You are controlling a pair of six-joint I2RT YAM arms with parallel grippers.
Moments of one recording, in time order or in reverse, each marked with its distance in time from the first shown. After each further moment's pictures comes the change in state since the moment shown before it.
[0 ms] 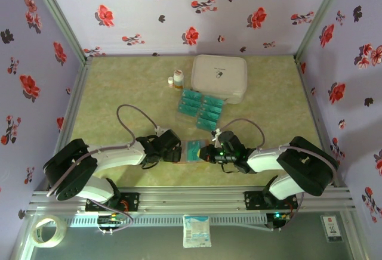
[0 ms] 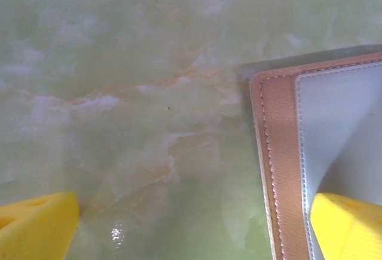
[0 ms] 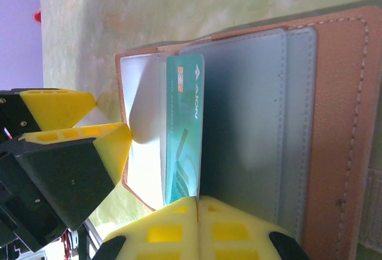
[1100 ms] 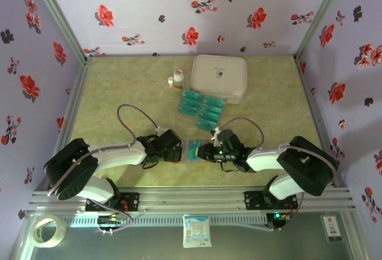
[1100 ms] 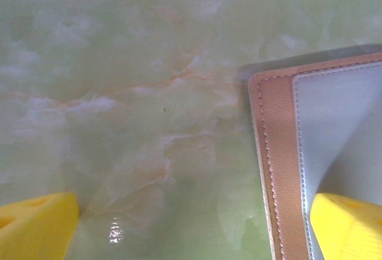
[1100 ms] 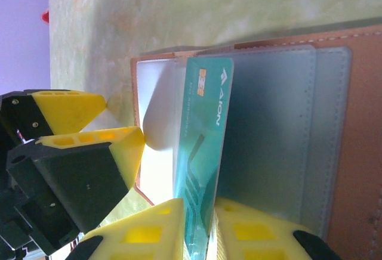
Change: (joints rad) left arm 0.000 0.007 0.008 0.000 0.007 -0.001; right arm 0.000 0.002 0.018 -0.001 -0.011 0.000
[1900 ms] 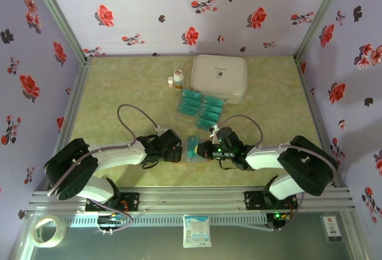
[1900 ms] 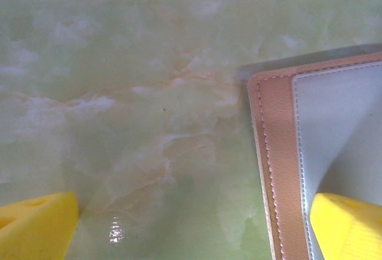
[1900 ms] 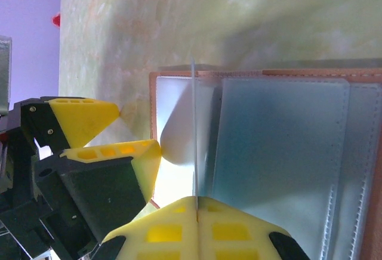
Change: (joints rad) left arm 0.000 0.000 0.002 -0.003 0.000 0.000; right arm -0.005 0.000 0.035 -0.014 0.000 -0.026
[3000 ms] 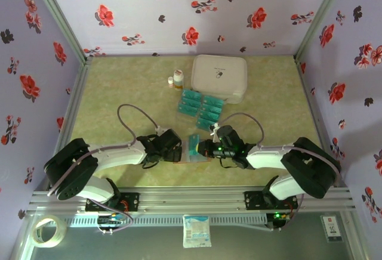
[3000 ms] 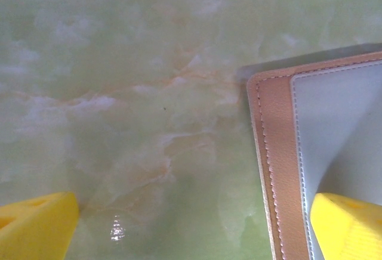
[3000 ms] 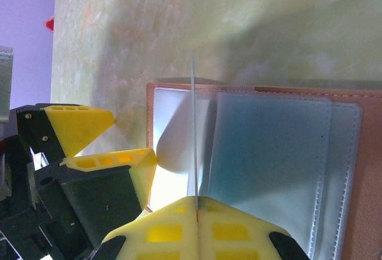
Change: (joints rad) left arm 0.000 0.000 0.005 -0.009 0.001 0.000; right arm -0.013 -0.028 0.026 -0.068 0.022 -0.034
